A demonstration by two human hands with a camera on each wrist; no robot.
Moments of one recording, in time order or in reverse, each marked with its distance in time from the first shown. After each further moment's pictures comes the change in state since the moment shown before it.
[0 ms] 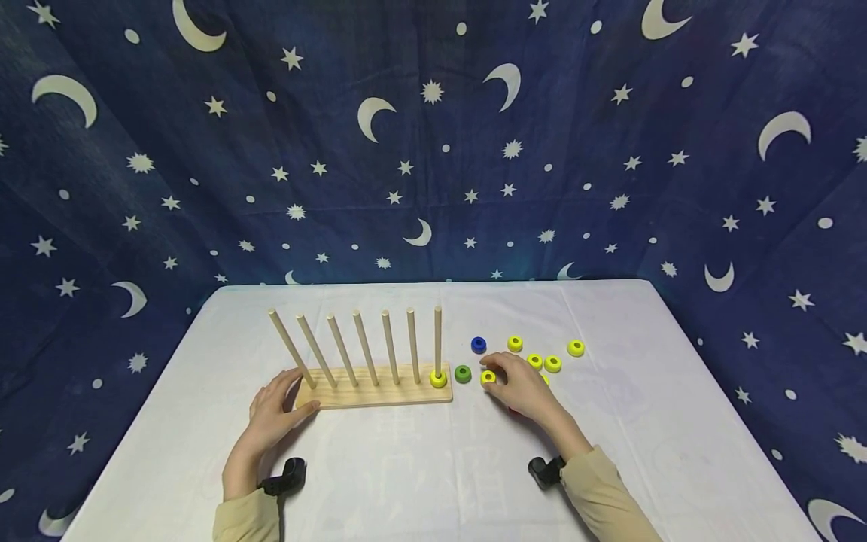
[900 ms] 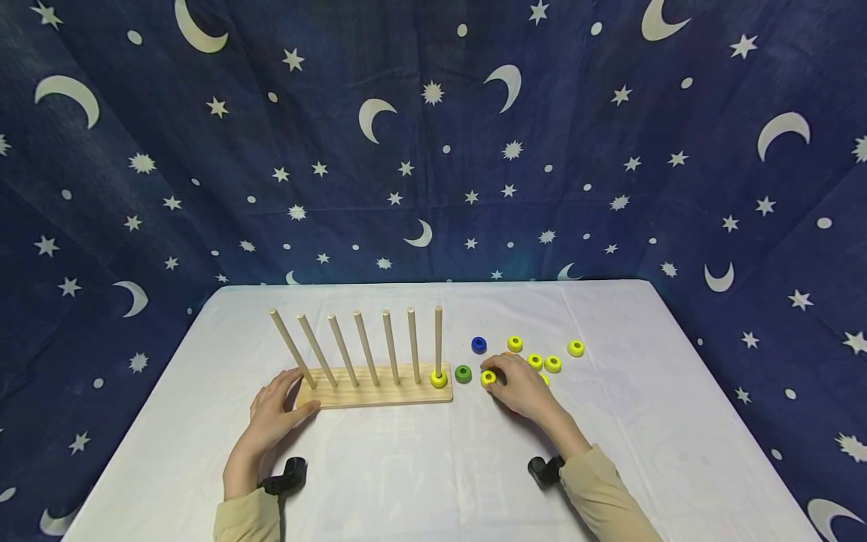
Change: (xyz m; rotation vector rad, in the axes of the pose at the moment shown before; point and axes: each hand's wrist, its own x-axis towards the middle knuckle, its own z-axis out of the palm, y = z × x) left_hand -0.001 0.000 -0.001 -0.005 -0.003 -0.006; right_hand 0.001 -0.003 0.001 -0.049 0.003 0.012
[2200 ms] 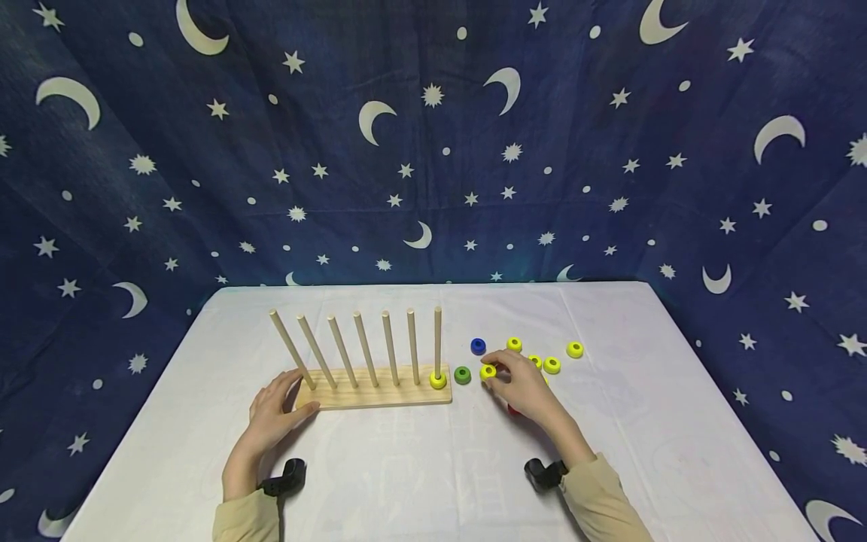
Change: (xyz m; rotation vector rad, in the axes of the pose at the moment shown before) left_hand 0.001 -0.003 0.001 0.008 0.015 0.033; right_hand -0.007 -0.009 -0.013 0.154 0.058 -0.014
